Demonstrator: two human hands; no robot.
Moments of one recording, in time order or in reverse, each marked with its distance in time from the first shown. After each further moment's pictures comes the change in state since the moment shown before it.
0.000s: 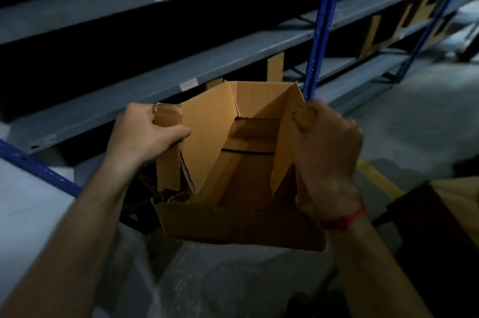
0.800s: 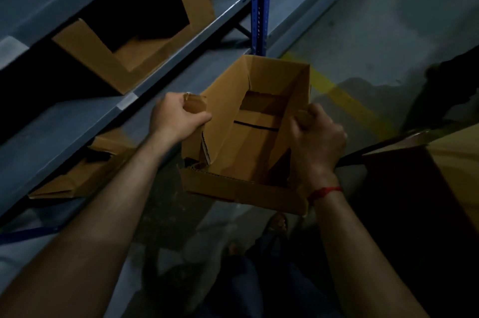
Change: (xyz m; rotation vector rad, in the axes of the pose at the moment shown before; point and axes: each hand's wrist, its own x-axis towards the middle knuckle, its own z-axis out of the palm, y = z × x) left_hand 0.196 -0.051 0.371 0.136 -0.469 -0.087; right_hand 0.021 0.294 0.177 -0.255 -0.229 0.589
